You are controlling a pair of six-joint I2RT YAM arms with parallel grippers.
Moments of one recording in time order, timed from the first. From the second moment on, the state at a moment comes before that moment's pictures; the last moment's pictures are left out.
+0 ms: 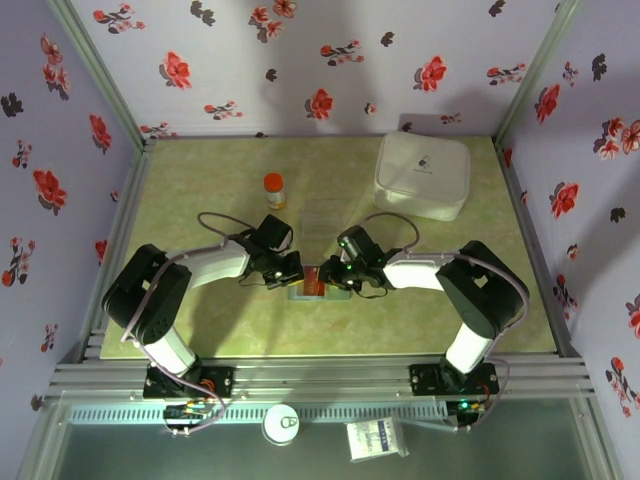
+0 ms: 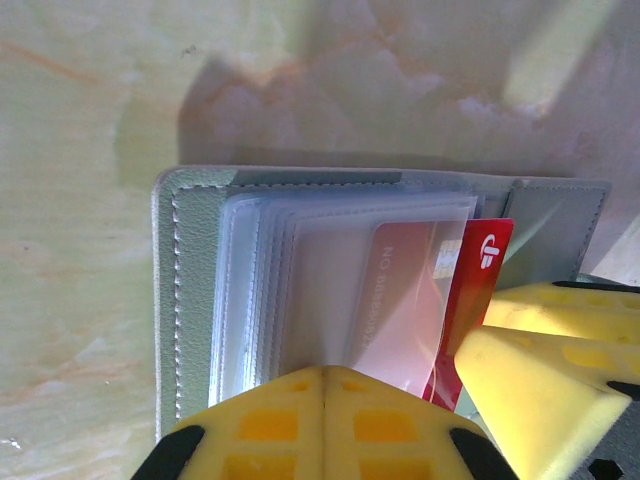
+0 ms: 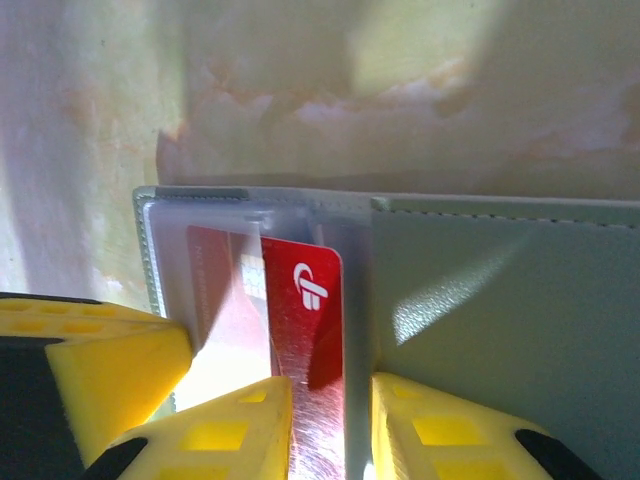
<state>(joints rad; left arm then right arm) -0.67 1.66 0.86 -0.33 0.34 -0.85 0.75 1.70 0.76 0.02 -0.36 0.95</state>
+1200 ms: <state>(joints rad) -0.67 1.66 0.86 -0.33 0.34 -0.85 0.71 1.64 0.71 0.07 -0.39 0.95</state>
